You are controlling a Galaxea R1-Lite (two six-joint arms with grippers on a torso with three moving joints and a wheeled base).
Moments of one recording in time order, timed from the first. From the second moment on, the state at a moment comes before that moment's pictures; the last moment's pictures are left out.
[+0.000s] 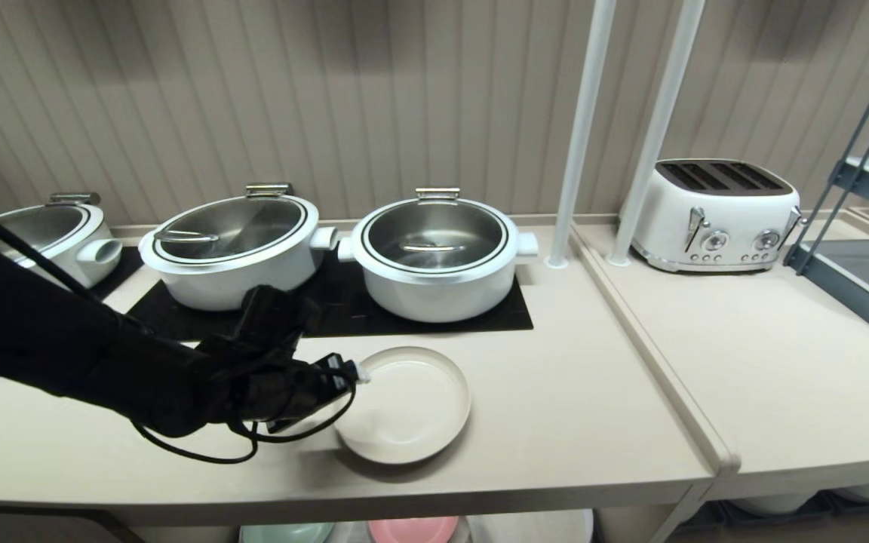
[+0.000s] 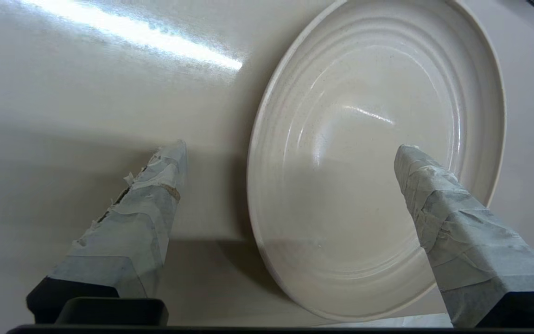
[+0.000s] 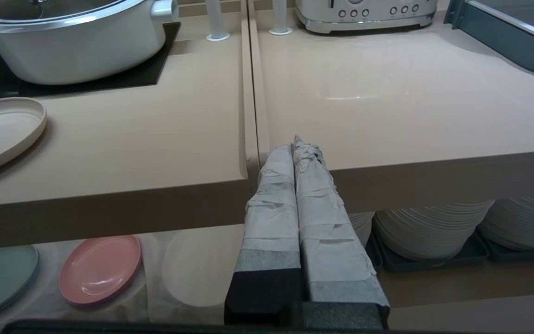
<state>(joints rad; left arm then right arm) -0.38 1.94 -0.84 -0.25 0.00 -0.78 0.00 0.00 0.00 -0.01 -0.04 0.06</state>
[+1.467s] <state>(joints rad) -0.34 1.67 -0.58 -0.26 0.00 -0.78 0.00 0.00 0.00 -0.01 -0.04 0.06</state>
